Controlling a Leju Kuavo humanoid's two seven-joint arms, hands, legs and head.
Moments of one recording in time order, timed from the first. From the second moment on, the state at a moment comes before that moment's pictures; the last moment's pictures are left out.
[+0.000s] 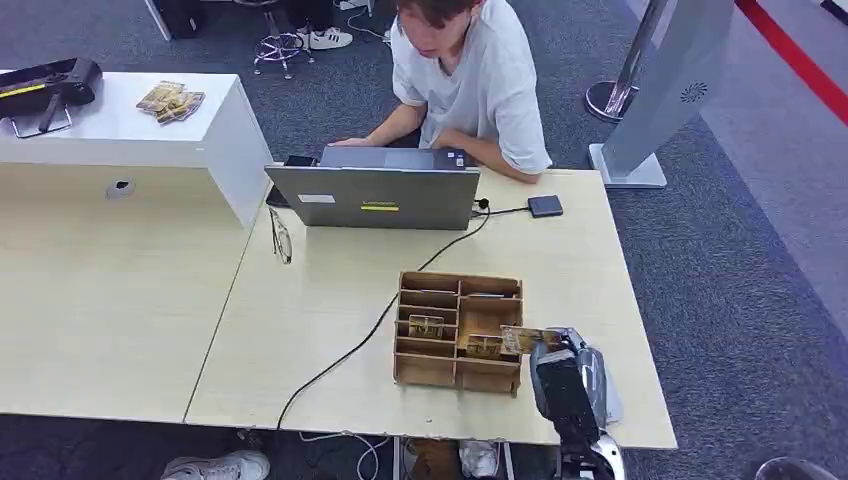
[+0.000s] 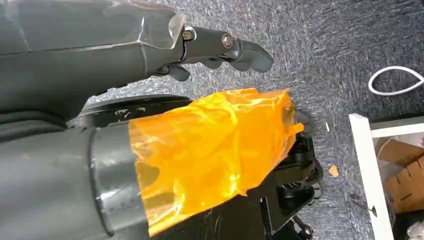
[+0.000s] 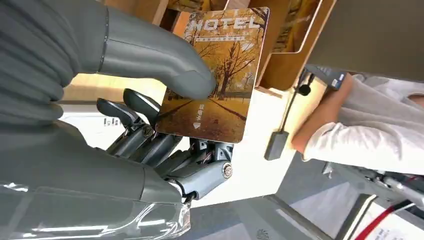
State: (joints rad) left arm -0.13 -0.12 -1.13 -0.15 1.04 0.49 -0.10; right arm 0.12 0.01 0.18 -1.49 0.45 -0.44 -0.20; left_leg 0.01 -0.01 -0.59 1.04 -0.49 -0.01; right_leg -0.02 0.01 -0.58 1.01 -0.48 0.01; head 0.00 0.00
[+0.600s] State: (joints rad) left arm -0.13 -0.12 -1.13 -0.15 1.04 0.49 -0.10; right arm 0.12 0.02 0.15 -1.47 0.45 -0.44 -0.20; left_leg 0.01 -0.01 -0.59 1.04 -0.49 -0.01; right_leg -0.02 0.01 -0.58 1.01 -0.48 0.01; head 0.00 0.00
